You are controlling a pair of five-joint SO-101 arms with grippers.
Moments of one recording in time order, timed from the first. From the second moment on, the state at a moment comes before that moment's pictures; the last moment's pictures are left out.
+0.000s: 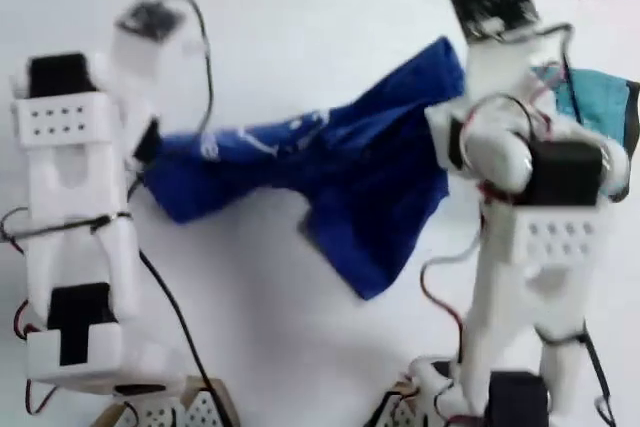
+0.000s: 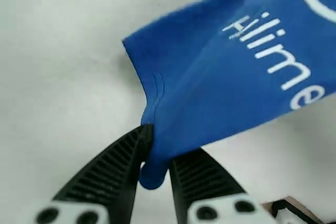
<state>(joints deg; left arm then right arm) -15.4 0.0 -5.8 98.0 -28.4 -4.9 -18.6 -17.7 95.6 19.6</state>
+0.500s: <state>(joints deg) -15.6 3.3 8.6 74.9 -21.1 -2.9 -26.4 7.6 82.7 22.1</state>
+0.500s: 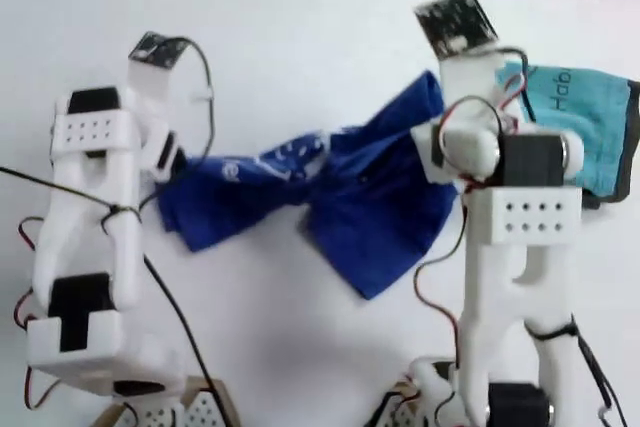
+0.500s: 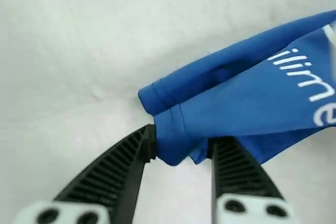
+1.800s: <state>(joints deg) -8.2 -7.1 34.5 72.8 -41.4 1.3 -28.4 30.4 57.7 22.4</state>
